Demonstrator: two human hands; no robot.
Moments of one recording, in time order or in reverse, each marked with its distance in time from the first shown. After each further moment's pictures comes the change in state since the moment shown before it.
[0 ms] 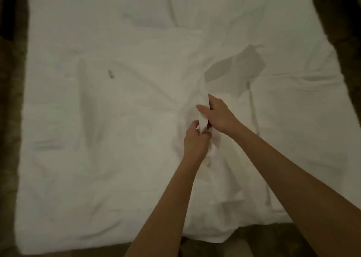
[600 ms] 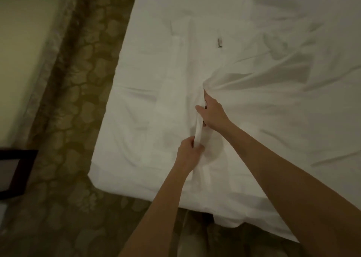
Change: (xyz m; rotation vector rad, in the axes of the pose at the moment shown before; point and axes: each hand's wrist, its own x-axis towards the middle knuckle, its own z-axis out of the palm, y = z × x) left_hand -0.050 -0.147 -0.271 -0.011 0.148 -0.155; right_hand 0.007 -0.076 0.311 -0.237 -0.187 -0.083
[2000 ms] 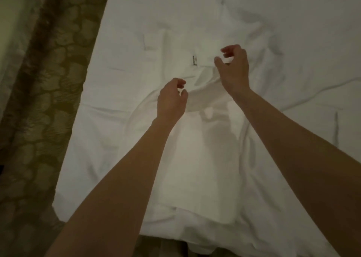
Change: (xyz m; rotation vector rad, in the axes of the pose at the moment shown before) left_hand 0.125 0.154 0.001 0.304 0.335 0.511; right_hand 0.102 -0.022 -0.151 0.035 0.550 -0.083
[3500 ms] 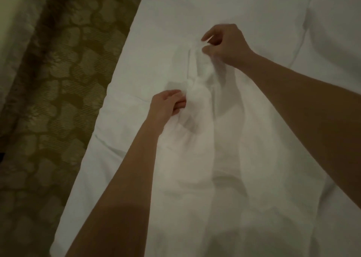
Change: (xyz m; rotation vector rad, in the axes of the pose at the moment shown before) left_hand 0.172 -0.106 -0.067 -0.723 -0.061 -0.595; right_hand 0.205 -0.065 0.201 -0.176 -0.559 -0.221
